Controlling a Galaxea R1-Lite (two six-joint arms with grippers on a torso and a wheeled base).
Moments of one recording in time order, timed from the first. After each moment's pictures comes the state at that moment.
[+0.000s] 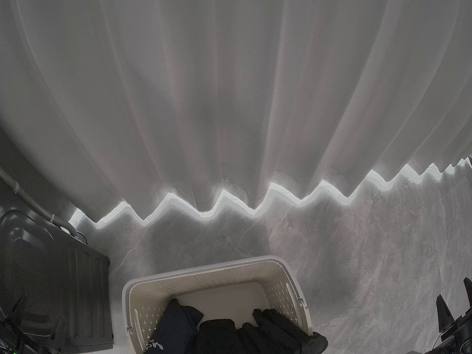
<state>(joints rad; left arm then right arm) -0.01 0.02 -0.02 0.01 -0.02 -0.01 -0.01 0.02 -0.02 0.00 0.00 0.00</state>
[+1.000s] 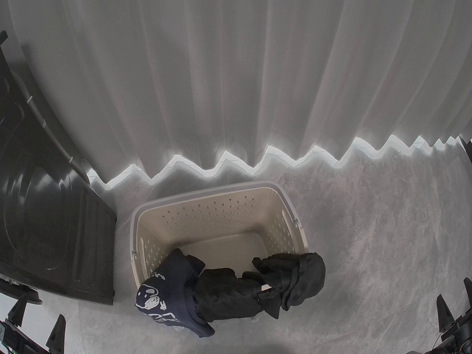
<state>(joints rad) -0.01 0.02 -0.02 0.01 -0.02 -0.01 -0.01 0.02 -0.02 0.00 0.00 0.00</state>
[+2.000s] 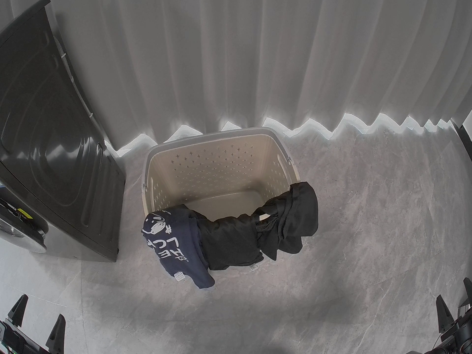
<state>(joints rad) -0.01 0.02 -0.02 0.01 -0.02 -0.01 -0.01 0.02 -0.02 0.00 0.00 0.00</state>
